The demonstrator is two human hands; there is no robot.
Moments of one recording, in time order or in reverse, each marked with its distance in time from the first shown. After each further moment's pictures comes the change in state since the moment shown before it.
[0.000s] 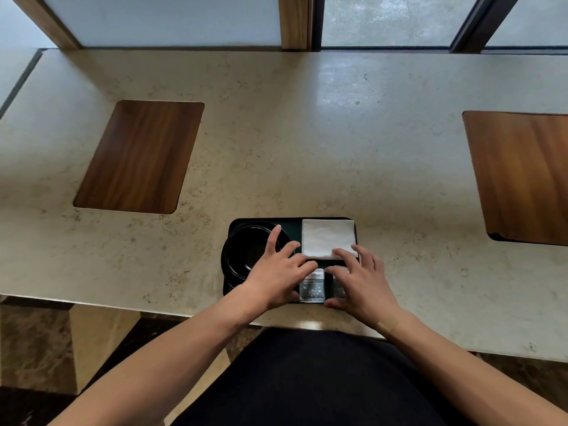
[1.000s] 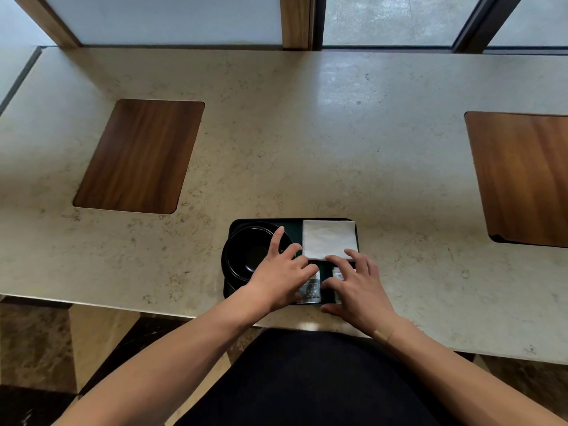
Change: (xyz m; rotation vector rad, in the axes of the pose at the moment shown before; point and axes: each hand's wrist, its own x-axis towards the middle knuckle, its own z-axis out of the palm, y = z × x) left_hand 0.003 0.002 0.000 0.016 -0.018 0.011; right_hand -0.005 -0.013 -0.005 -0.033 0.025 -0.055
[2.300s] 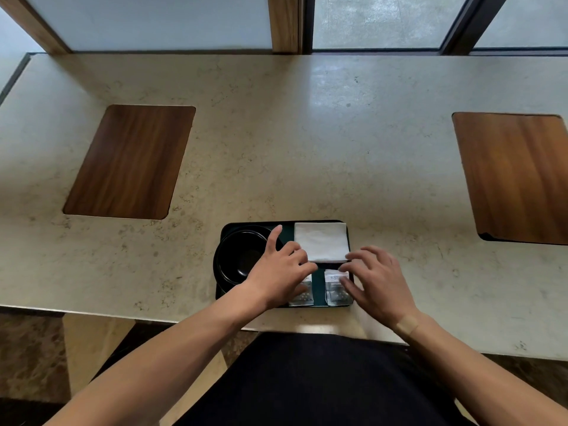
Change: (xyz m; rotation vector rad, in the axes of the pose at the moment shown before) left_hand 0.010 0.000 -0.007 -0.113 0.158 0.002; right_hand -0.011 0.045 -0.006 0.158 0.265 0.081
